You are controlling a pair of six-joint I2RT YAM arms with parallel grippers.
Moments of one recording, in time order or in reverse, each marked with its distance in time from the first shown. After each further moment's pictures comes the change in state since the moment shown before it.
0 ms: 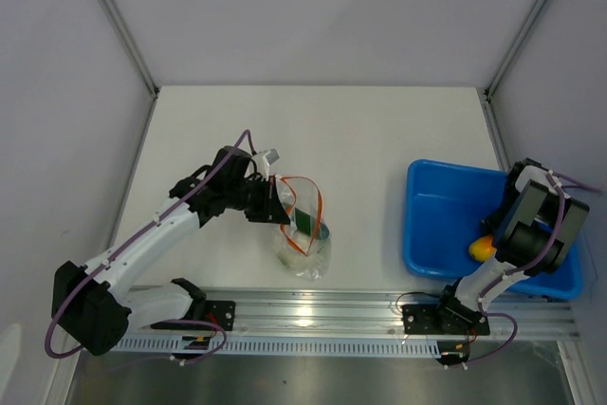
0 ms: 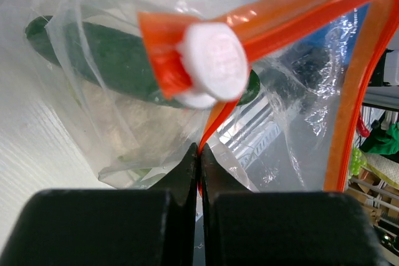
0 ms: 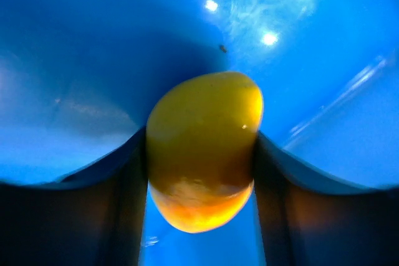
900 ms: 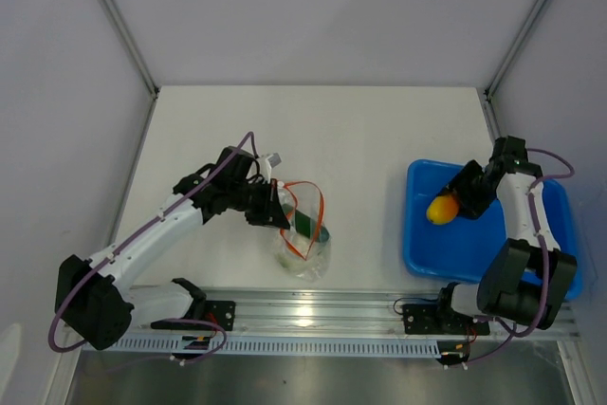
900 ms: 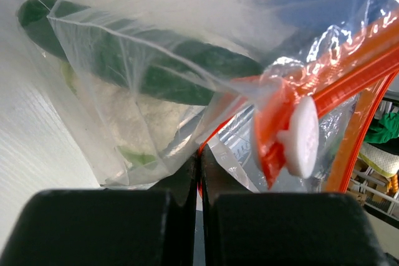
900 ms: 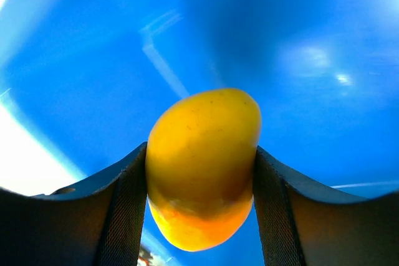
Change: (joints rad) left arm 0.000 0.027 0.013 -0.053 0.030 -0.001; right arm 0.220 -0.368 -0.034 0.048 -0.547 0.036
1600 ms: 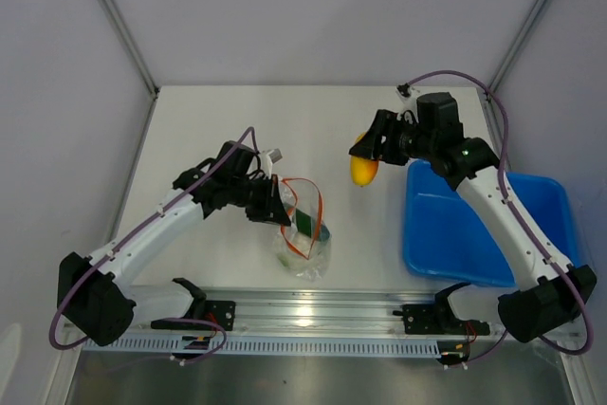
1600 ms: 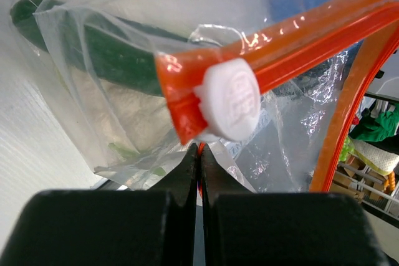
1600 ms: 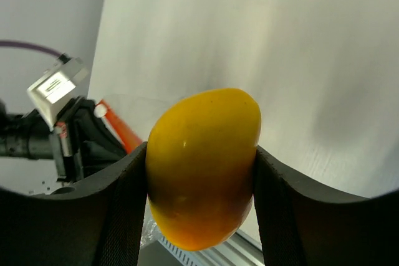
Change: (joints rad) left arm 0.000 0.033 0.065 -0.047 0.005 0.001; right arm 0.689 -0.076 0.319 0.235 -0.143 0.014
